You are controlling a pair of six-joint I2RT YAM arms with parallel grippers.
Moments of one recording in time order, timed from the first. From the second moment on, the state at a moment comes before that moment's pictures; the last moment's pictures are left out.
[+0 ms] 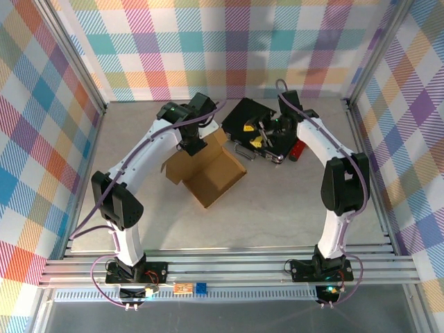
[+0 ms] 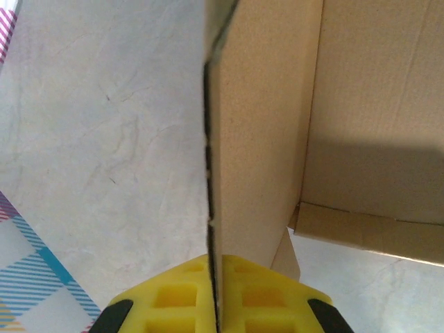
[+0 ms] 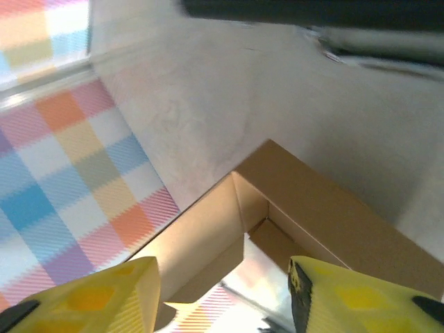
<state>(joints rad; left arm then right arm) -0.58 1.85 1.94 -1.32 -0.34 0.37 0.27 1.91 1.59 -0.66 -0.72 1.17</state>
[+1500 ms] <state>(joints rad) -0.61 1.80 1.85 -1.21 -0.39 0.49 0.39 2.12 1.94 -0.98 -0.83 0.88</state>
